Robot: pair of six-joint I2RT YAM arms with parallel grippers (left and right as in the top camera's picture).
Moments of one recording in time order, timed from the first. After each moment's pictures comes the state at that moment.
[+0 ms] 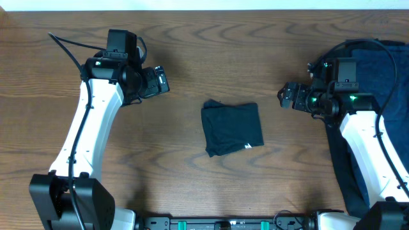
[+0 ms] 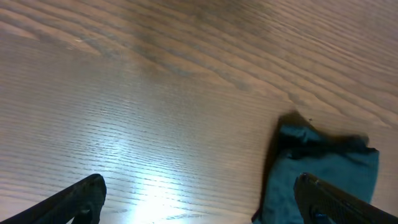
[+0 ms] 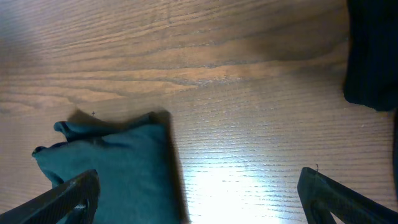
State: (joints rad) left arm -0.10 1.63 1.42 -1.02 0.15 -0.38; right arm 0.02 1.44 1.06 -0.67 -0.25 0.27
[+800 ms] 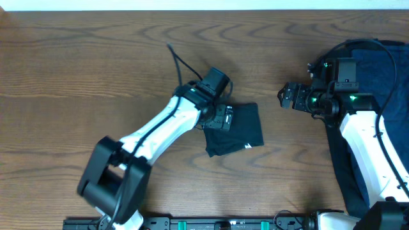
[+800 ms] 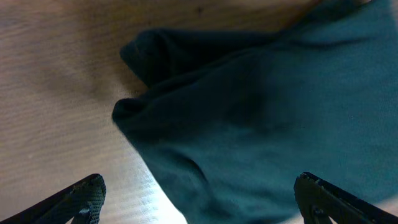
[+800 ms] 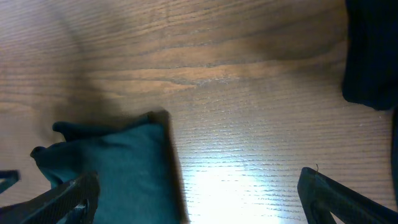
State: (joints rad) left arm -0.61 1.81 1.26 -0.75 0.05 -0.37; right arm 0.02 1.44 1.06 -0.67 -0.25 0.27
